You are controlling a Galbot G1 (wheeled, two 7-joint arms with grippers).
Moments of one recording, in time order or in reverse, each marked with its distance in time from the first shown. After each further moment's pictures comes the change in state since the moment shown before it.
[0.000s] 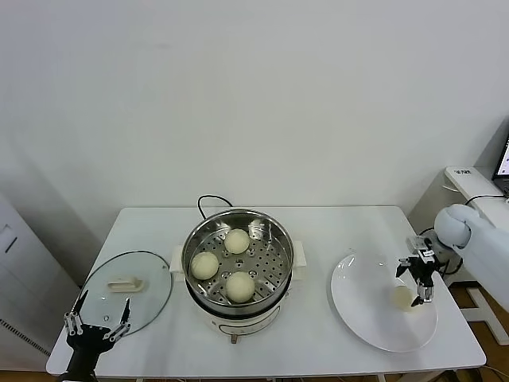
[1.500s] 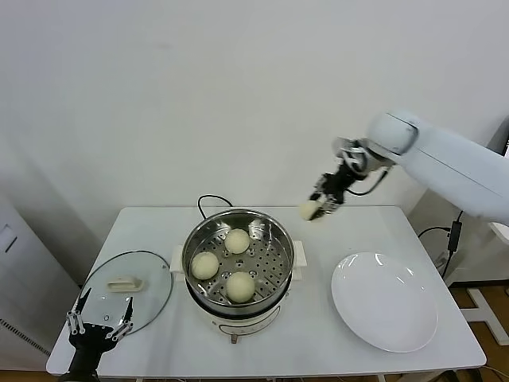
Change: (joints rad) left arm 0.009 0.000 0.011 -0.012 -0.008 -0.028 0.000; right arm 0.771 0.266 -0.599 0.242 0.734 -0.368 0.105
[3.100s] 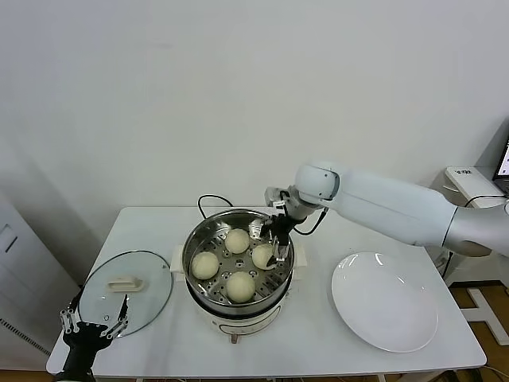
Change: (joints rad) left arm -0.005 0.000 -0.020 -0.009 -0.025 0.005 -0.002; right arm -0.155 0.123 -0.021 0.053 -0.015 -0.121 0.215
